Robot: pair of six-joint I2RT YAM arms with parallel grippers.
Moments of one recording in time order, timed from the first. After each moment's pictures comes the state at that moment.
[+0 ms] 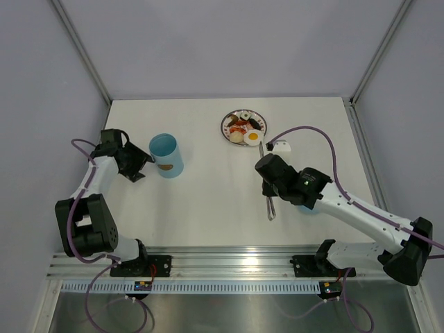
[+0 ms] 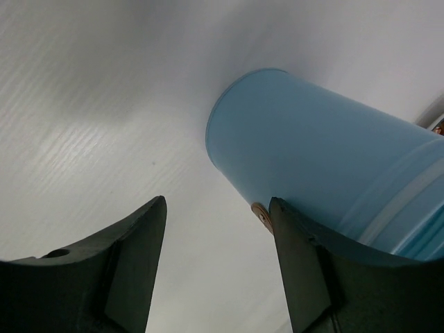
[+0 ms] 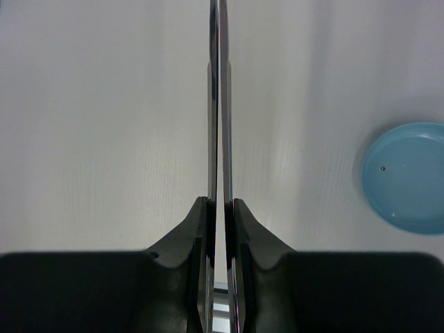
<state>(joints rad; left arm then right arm) 0.20 1.42 0.96 -0.59 0.18 -0.82 0.91 1.18 1.09 -0.84 0.46 0.71</state>
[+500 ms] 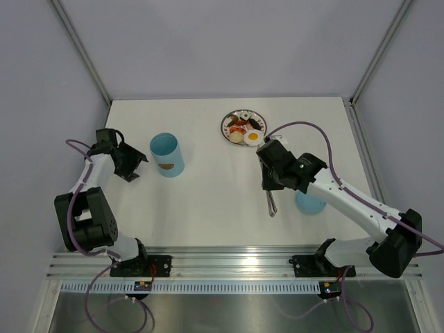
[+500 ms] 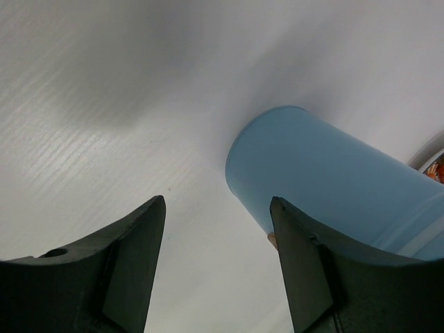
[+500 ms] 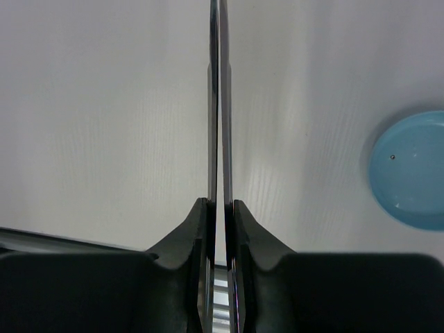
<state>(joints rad) 0.24 1.47 1.00 -0.58 0.15 -0.82 0.79 1.28 1.16 -0.90 0.28 0.65</state>
